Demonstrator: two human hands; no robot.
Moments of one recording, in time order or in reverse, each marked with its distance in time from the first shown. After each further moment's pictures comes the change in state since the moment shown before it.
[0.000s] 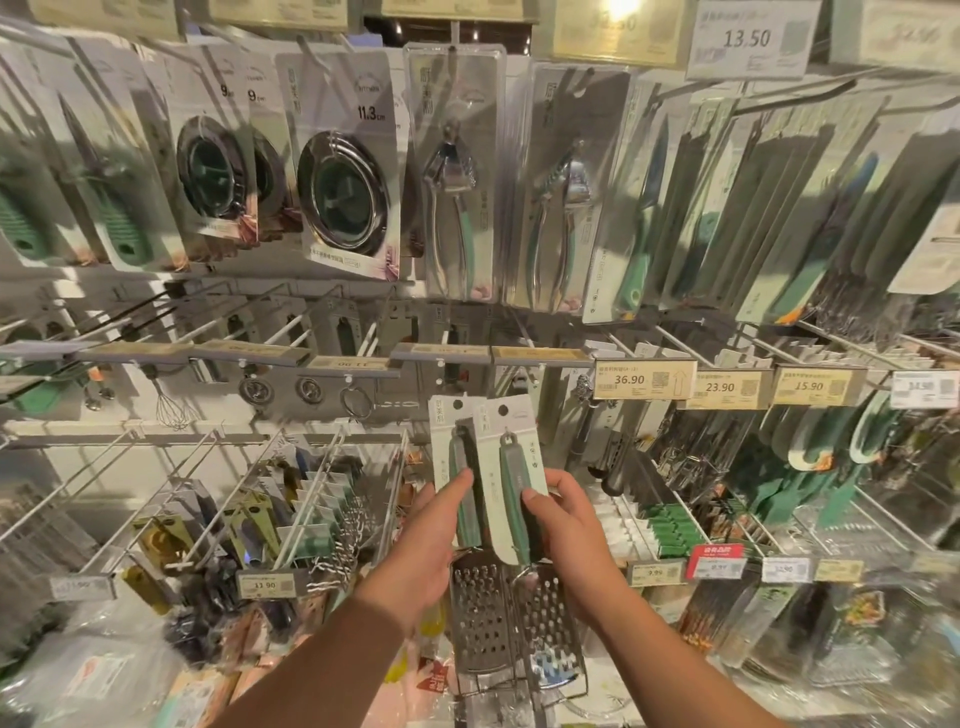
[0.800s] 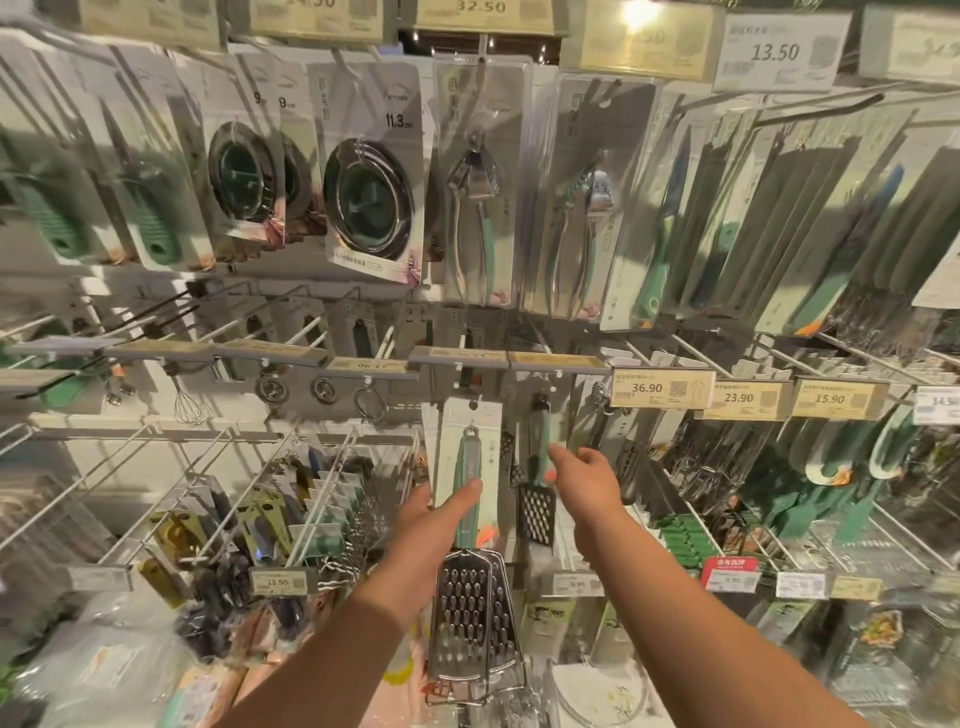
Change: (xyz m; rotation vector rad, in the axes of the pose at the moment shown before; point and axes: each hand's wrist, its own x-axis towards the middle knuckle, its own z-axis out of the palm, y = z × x) left_hand -0.018 0.016 -0.017 0.104 0.016 0.110; right_hand 0.056 -0.028 0.004 -0.092 0.253 0.164
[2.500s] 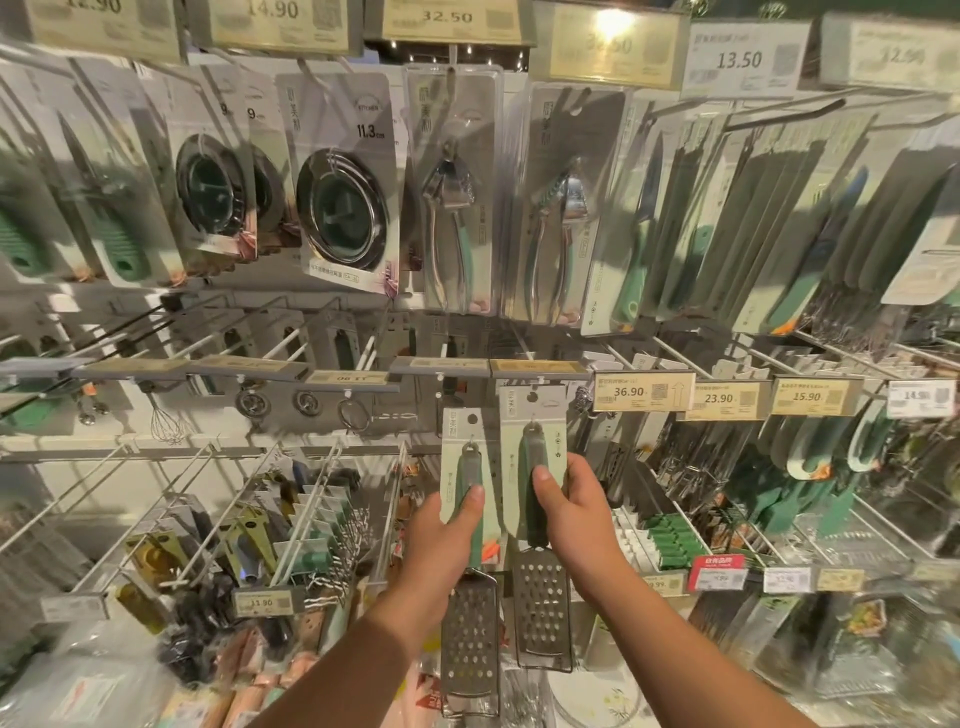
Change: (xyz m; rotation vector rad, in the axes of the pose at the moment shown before) left_hand -0.011 0.003 0.031 0.254 0.067 0.092; right_hand -0.027 0.022 -0.011 -0.025 -0.113 -0.350
